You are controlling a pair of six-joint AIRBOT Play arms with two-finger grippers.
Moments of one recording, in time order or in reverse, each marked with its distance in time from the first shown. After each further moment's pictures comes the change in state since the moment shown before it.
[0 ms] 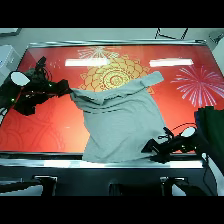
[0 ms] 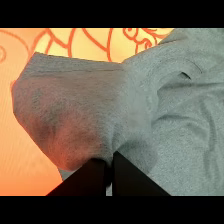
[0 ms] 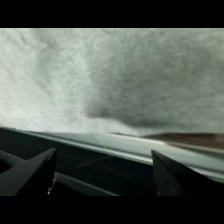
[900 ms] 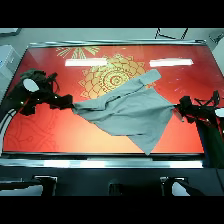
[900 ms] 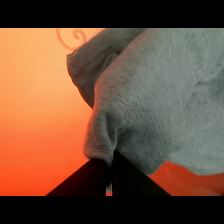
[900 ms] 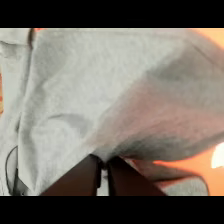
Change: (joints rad) left arm -0.030 -0.052 -0.102 0.092 -0.146 0.002; right arm -0.261 -0.024 0.393 0.095 -0.458 0.047
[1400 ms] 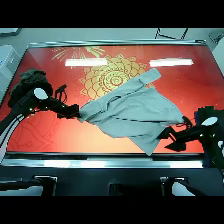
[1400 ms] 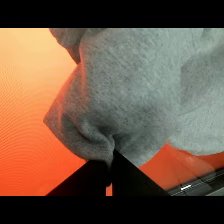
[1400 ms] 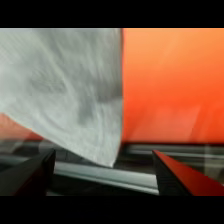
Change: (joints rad) left arm -0.039 0.001 -0.111 -0.063 0.008 0.017; right arm -0.019 -0.092 -0.184 -0.185 0.545 -0.146
